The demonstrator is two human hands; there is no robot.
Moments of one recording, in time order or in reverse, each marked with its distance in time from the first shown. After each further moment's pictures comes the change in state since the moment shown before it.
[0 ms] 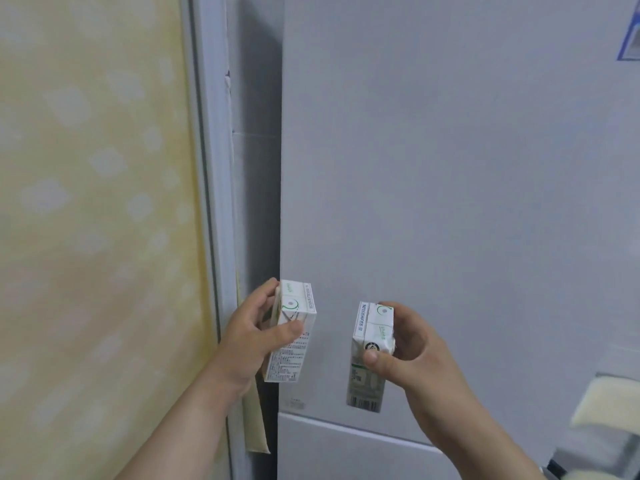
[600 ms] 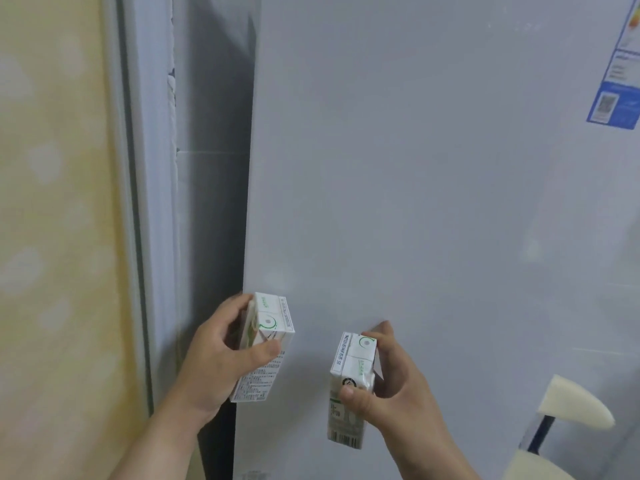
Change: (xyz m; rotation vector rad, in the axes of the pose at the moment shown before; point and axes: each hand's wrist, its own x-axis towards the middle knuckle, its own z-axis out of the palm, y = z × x) left_hand 0.088 0.009 -0.013 -0.028 -0.187 0.170; right_hand 0.050 0.019 0.010 -0.116 0.211 -0.015
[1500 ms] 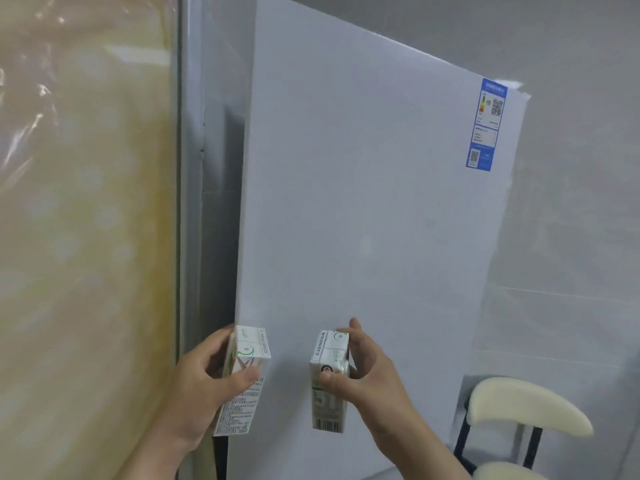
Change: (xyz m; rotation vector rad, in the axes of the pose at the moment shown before) left_hand -0.150 0.069 0.048 0.011 0.082 -0.029; right_hand -0.120 -0.081 -0.012 -0.015 -0.085 -0.008
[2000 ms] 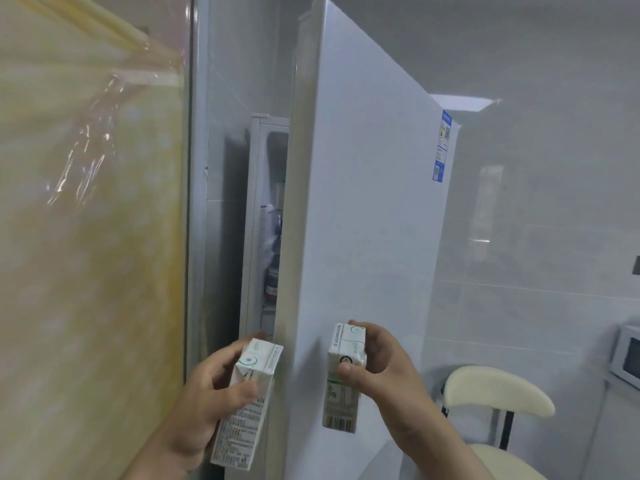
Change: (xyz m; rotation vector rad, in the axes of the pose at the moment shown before) left_hand -0.129 0.071 0.053 -0.126 -0.194 -0.099; right_hand -0.127 -0.064 -0.034 0.019 0.033 -0.004
